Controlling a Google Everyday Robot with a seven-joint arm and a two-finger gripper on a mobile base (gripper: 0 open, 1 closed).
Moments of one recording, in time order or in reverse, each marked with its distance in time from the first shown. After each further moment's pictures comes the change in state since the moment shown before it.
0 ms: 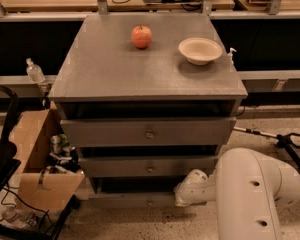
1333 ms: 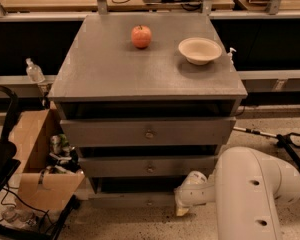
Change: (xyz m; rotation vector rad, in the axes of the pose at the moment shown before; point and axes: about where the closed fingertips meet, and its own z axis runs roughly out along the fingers) arm -0.002 0.020 -0.002 -0.048 0.014 -0.001
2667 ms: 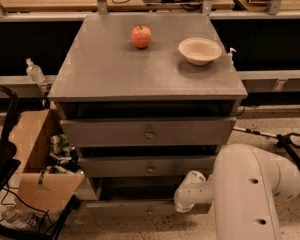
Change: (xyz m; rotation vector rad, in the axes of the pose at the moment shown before) arm -0.006 0.021 -0.008 -0.079 0.015 -0.002
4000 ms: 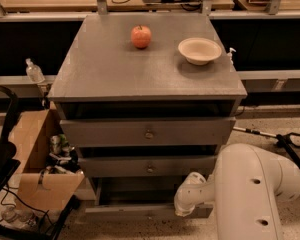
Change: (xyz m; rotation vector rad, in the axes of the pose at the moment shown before) arm -0.005 0.023 -0.003 -0.058 -0.011 -0.007
